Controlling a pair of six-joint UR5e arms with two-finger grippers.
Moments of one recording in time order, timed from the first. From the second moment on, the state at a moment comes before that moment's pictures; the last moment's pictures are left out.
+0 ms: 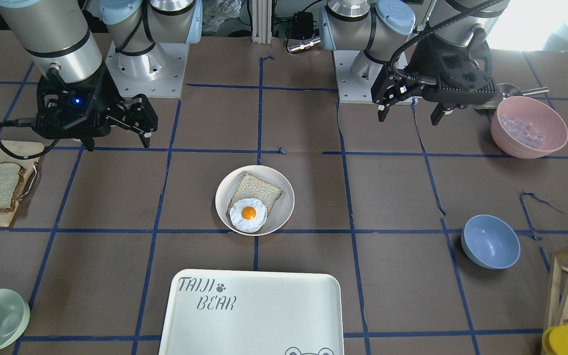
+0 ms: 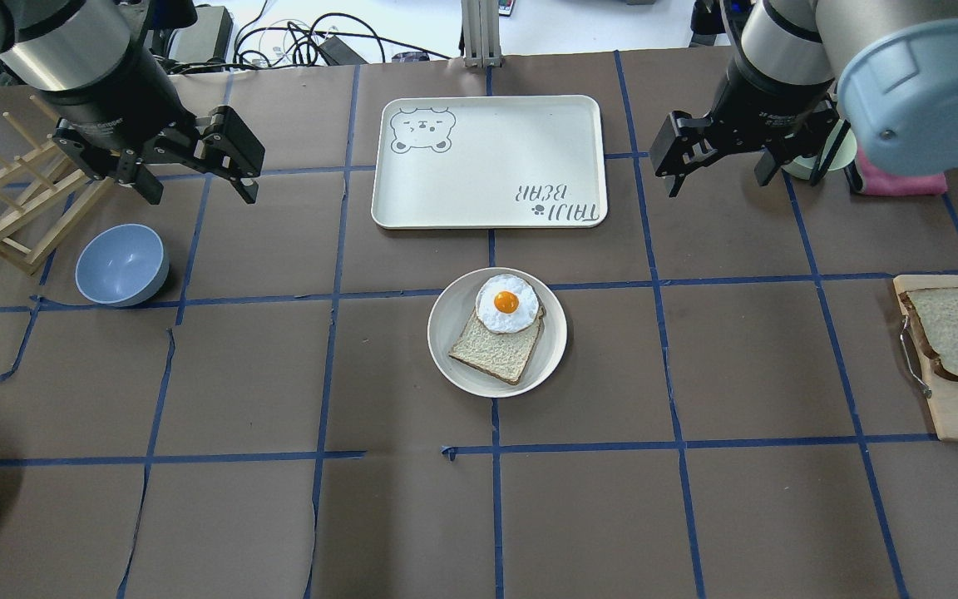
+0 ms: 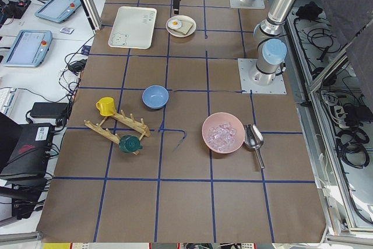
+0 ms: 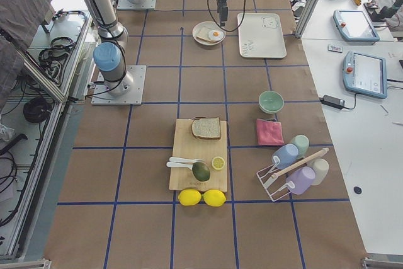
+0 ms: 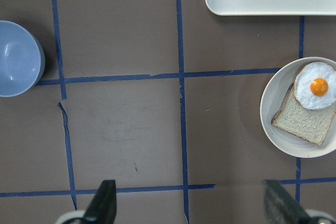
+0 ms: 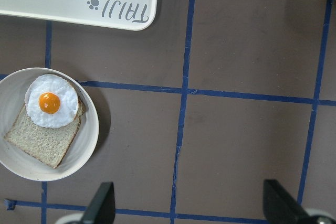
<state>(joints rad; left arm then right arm) -1.54 -1.54 -1.54 -1.61 1.56 0.07 1.58 -1.54 1.61 -1.68 -1.56 -0.08</state>
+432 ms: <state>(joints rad) -1.54 -1.54 -1.54 -1.61 1.57 0.07 1.58 -1.55 1.61 -1.68 -1.56 -0.08</state>
